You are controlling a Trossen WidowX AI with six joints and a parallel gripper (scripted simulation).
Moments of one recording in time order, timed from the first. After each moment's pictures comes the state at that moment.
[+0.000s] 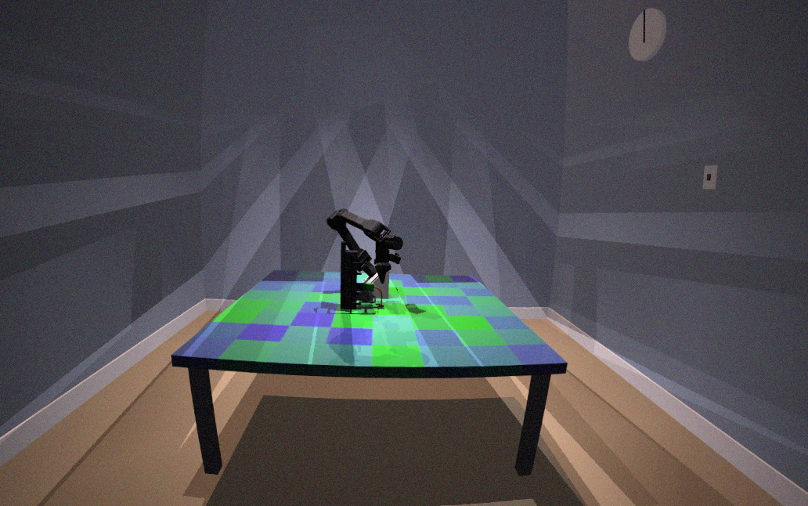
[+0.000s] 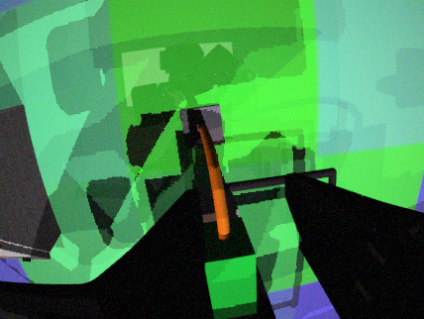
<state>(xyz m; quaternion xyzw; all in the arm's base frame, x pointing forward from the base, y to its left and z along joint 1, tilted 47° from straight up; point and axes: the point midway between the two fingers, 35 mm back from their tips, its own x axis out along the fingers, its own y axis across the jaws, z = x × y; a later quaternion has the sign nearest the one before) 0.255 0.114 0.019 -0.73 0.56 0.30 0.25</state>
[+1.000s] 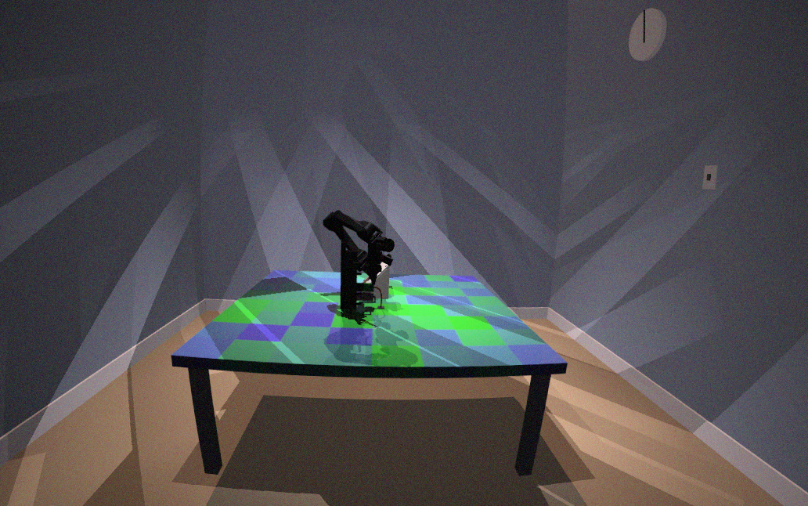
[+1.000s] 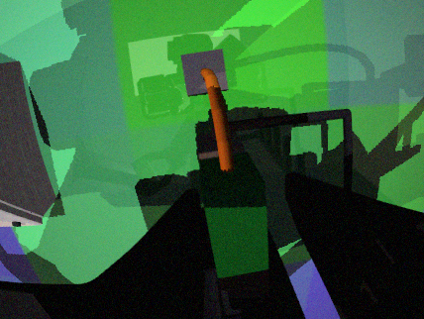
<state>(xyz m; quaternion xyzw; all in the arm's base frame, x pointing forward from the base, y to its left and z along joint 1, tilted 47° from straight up) 0.259 0.084 0.042 -0.72 0.58 0.29 0.24</state>
